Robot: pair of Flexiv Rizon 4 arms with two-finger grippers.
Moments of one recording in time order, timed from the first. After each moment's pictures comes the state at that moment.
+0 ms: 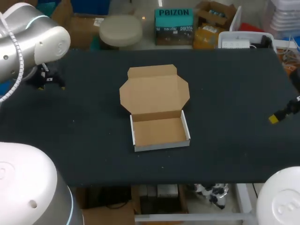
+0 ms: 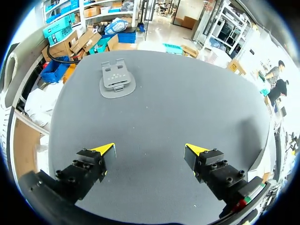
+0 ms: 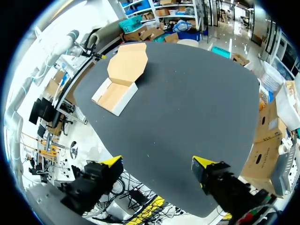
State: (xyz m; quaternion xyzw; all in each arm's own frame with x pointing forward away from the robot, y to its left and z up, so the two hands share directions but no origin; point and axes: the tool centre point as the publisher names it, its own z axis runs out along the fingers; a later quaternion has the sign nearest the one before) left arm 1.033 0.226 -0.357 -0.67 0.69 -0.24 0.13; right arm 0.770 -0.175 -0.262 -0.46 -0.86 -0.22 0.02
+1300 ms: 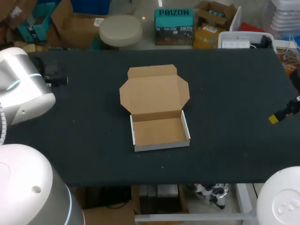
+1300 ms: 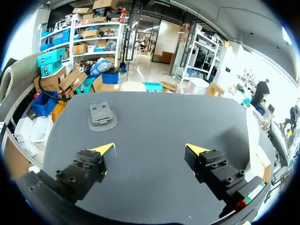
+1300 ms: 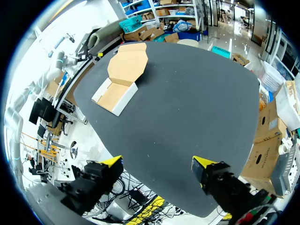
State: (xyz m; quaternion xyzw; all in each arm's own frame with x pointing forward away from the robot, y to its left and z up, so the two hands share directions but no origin) left arm 1.033 0.199 -0.320 -0.57 0.68 -0.41 0.22; right arm 0.770 -0.175 -0.262 -0.46 -0.86 -0.22 0.02
